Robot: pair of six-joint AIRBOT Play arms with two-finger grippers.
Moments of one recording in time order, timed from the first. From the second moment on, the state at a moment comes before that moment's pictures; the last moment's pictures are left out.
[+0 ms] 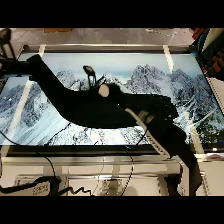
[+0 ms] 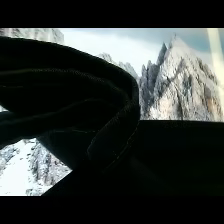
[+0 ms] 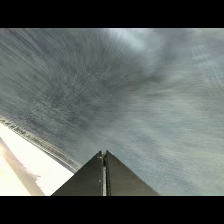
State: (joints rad) left arm 0.09 -1.42 1.60 1.17 -1.00 -1.33; right arm 0.64 -1.99 2.04 -1.05 0.89 1.66
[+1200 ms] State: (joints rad) left arm -0.19 -1.62 1.58 1.40 -1.08 -1.32; right arm 0.05 -1.69 2.00 -1.20 1.31 1.55
